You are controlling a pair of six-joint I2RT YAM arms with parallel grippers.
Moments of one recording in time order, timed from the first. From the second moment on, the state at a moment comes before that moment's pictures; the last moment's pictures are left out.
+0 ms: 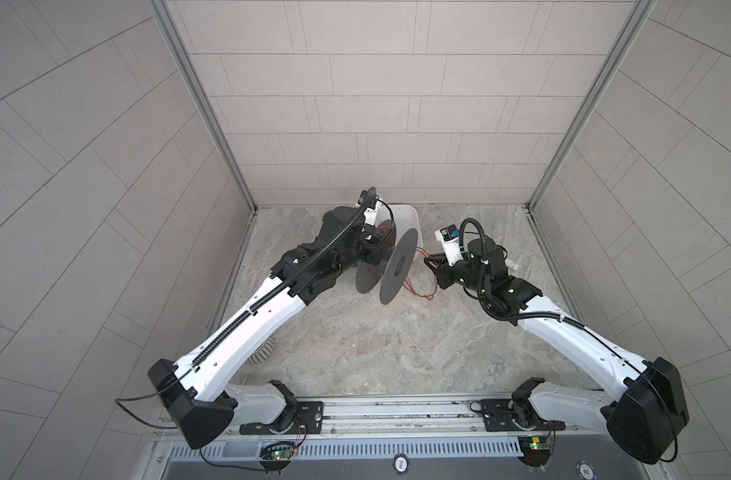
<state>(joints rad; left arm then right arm) -0.71 1.30 1.46 -0.62 -0.15 -0.16 0.49 1.18 0.90 -0.14 -0.14 0.13</state>
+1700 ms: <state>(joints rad) -0.42 1.09 1.60 -0.84 -0.17 -0.29 -0.27 1.05 0.78 -0.34 0.07 0.40</state>
